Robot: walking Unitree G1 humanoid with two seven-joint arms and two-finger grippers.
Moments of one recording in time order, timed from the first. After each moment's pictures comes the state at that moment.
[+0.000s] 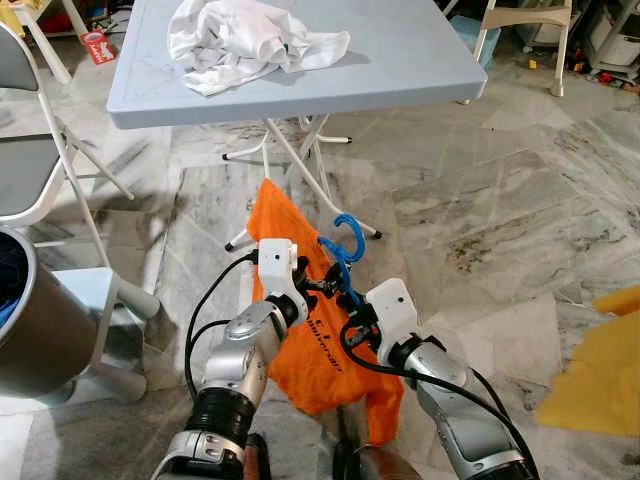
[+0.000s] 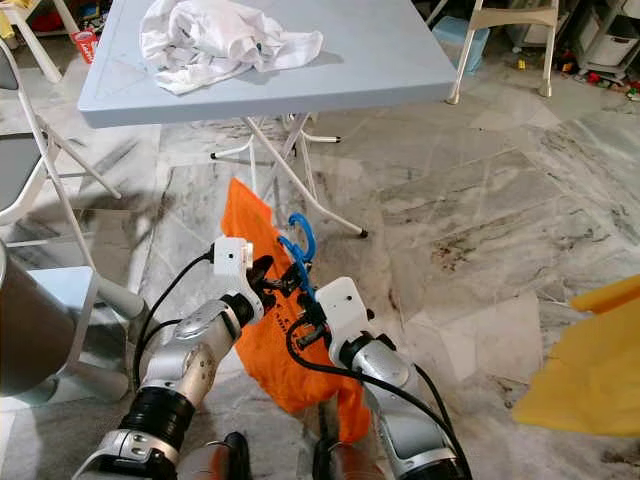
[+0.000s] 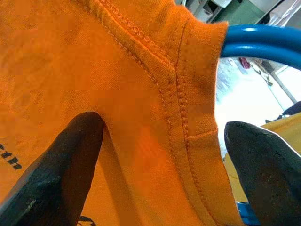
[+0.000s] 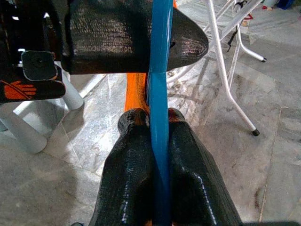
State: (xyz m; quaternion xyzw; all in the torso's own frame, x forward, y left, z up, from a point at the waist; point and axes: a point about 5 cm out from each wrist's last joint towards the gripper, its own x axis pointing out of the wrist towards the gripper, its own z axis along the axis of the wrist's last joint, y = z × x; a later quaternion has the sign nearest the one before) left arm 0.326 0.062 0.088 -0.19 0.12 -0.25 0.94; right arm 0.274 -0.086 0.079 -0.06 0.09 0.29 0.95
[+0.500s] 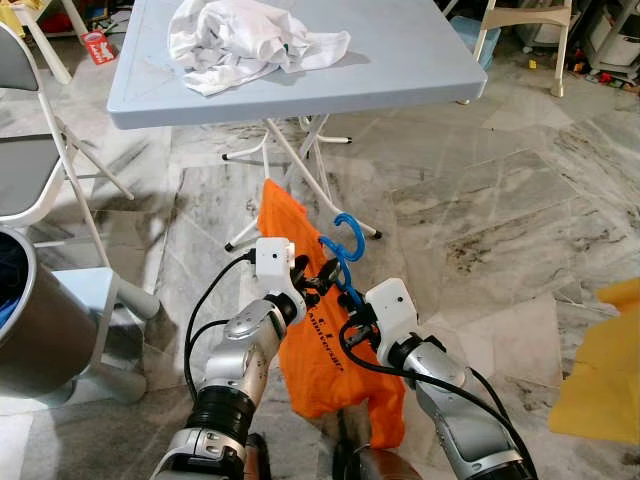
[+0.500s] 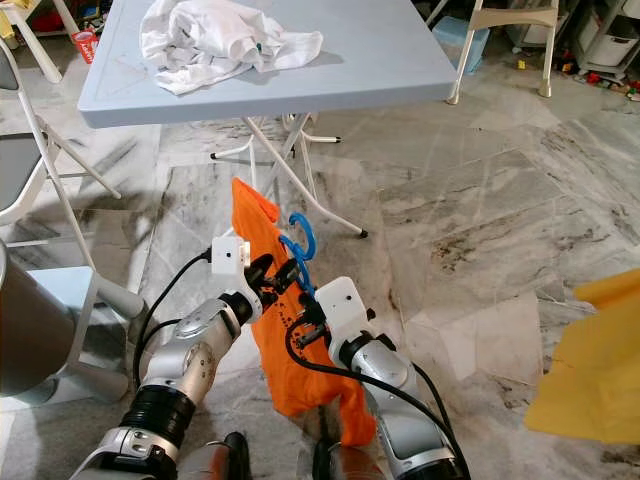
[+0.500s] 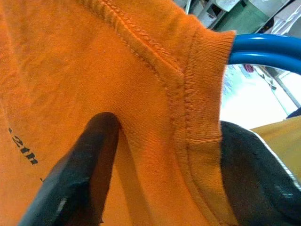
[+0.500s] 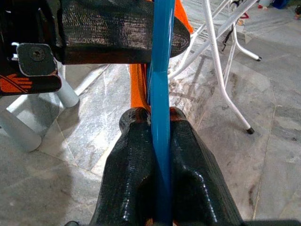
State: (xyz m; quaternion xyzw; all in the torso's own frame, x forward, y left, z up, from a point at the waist) left arm 0.328 0.067 0.087 -0.19 0.12 -0.24 0.95; right arm 0.275 -0.086 0.079 -0.07 0.09 0.28 0.95
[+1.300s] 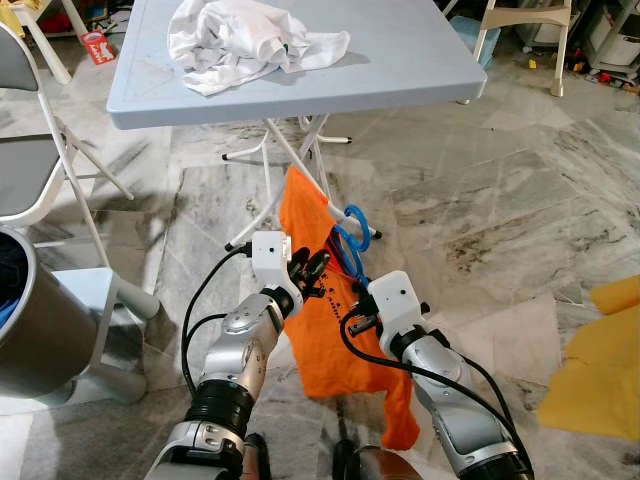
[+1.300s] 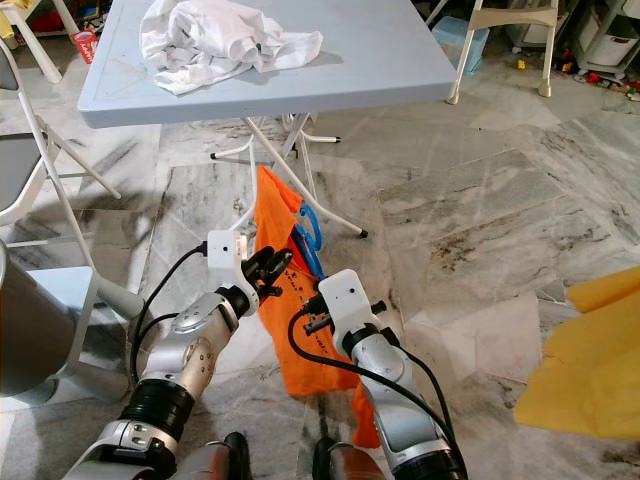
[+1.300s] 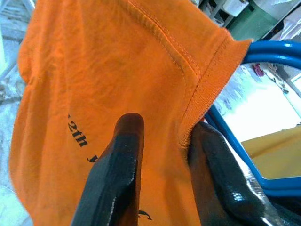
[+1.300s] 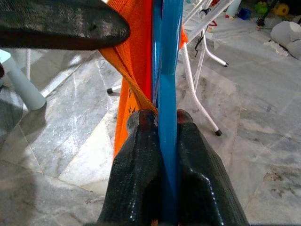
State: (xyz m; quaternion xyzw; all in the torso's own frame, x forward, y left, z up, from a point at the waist) left arm 0.334 0.070 0.091 -0.17 0.11 -0.23 0.95; right arm 0.285 -0.089 0.082 -0.11 0.07 0.21 0.97
